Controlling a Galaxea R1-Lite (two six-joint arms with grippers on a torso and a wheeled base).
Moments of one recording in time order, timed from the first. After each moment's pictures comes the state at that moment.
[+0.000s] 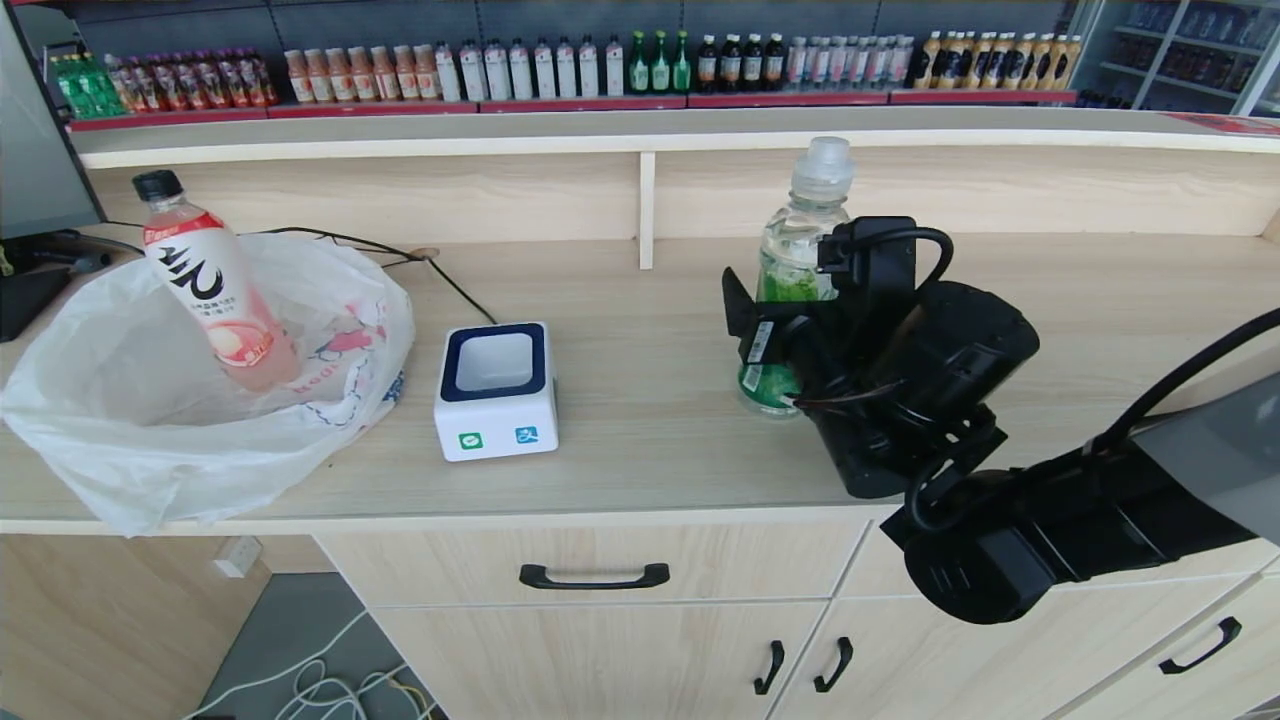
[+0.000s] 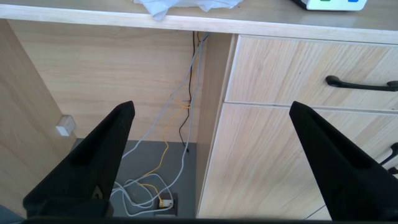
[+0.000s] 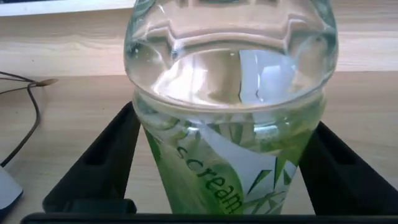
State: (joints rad) left arm 0.00 0.00 0.00 0.00 0.00 0.00; right arm 0.64 2.02 -1.01 -1.37 -0.49 -0.14
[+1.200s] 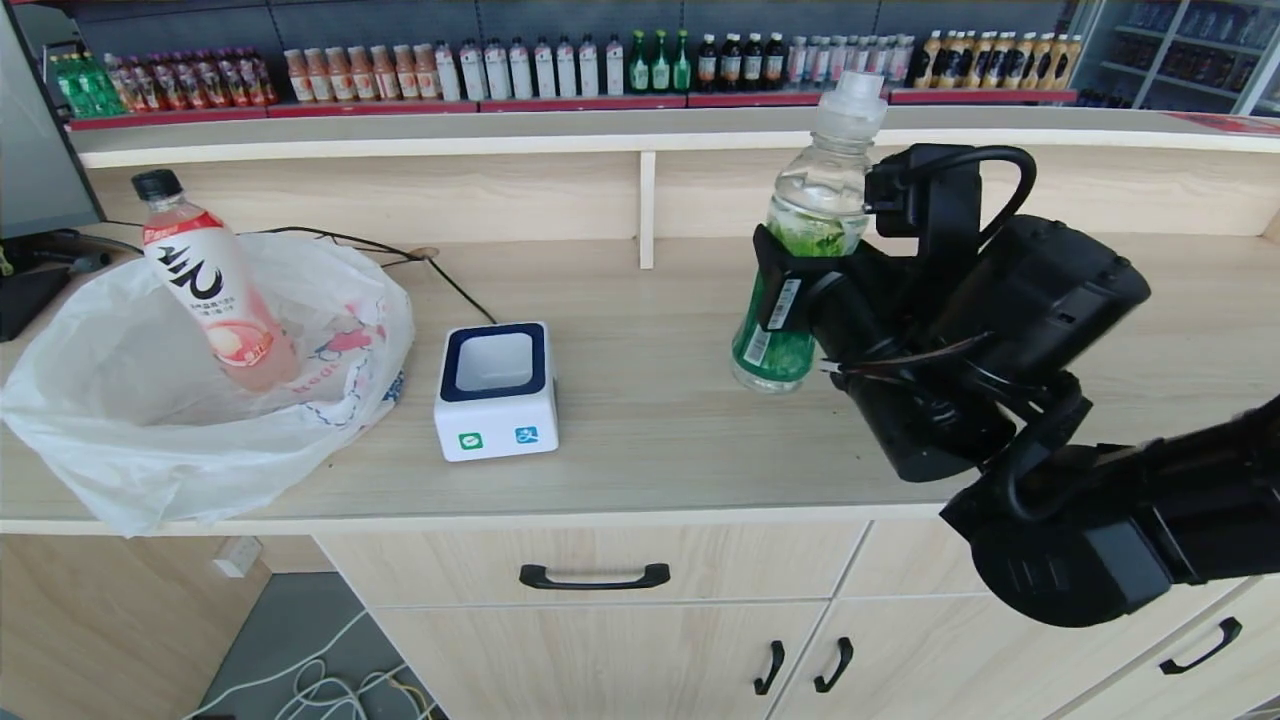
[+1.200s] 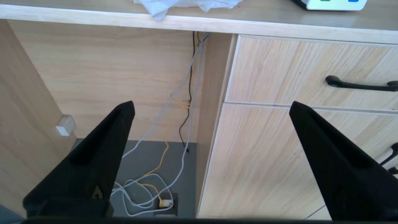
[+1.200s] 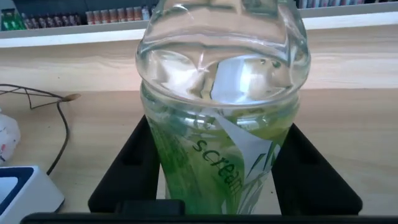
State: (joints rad) left arm 0.00 0.00 0.00 0.00 0.00 0.00; right arm 0.68 1.88 -1.01 -1.27 -0.49 -0.14
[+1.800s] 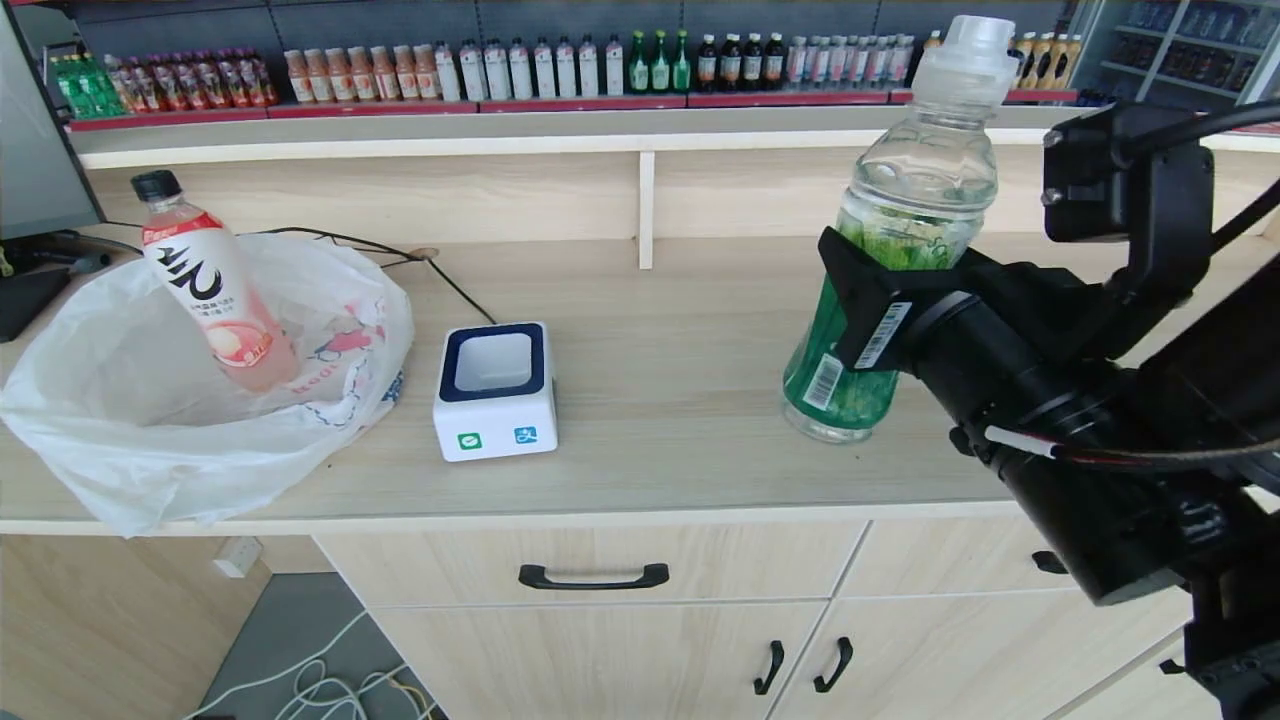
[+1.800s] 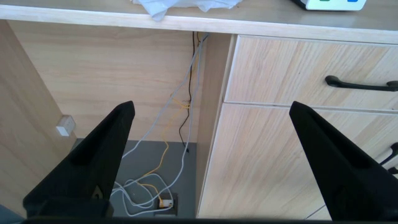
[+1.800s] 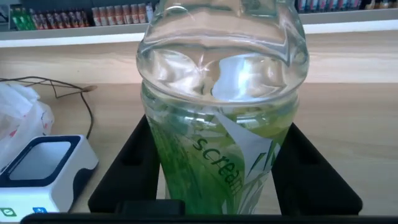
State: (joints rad) left arm 0.00 0.00 0.00 0.00 0.00 0.00; right arm 0.84 1.61 -0.75 -1.25 -0.62 -0.19
